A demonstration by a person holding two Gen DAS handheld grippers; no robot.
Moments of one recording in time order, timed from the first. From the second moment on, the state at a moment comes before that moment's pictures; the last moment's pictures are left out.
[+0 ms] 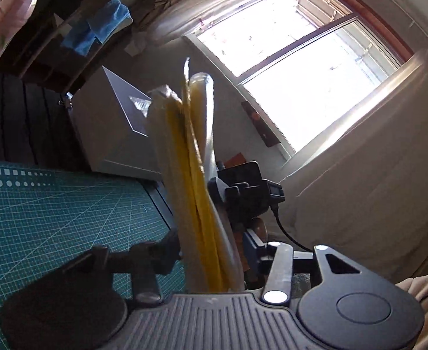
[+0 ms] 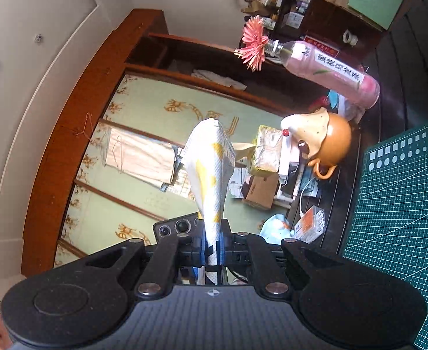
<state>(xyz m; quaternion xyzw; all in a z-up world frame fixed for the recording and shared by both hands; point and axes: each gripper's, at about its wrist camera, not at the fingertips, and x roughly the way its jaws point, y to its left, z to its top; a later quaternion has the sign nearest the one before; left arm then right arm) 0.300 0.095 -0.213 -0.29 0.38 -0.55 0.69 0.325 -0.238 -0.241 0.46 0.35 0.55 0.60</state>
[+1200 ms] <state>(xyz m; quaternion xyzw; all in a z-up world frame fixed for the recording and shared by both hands) 0.229 -0.068 -0.249 0.39 0.20 -0.01 0.90 0.296 -0.212 -0.168 0.31 0.34 0.38 0.80</state>
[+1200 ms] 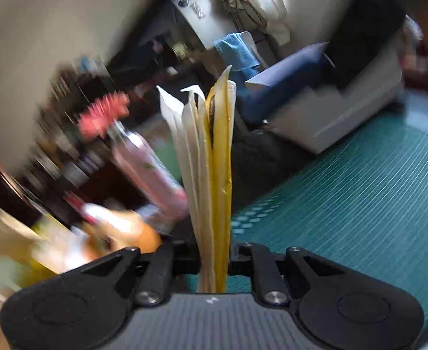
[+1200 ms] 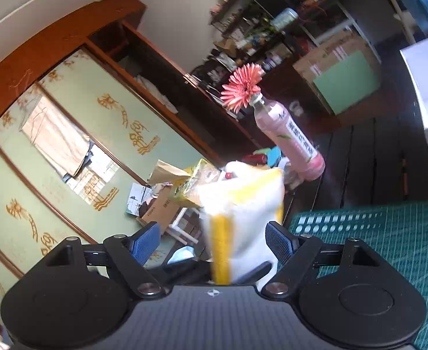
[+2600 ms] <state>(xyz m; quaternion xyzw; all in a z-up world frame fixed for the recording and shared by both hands) 0.234 -0.092 -0.262 0.48 0.16 0.03 0.86 0.313 -0.214 -0.212 0.42 0.48 0.26 0.73</state>
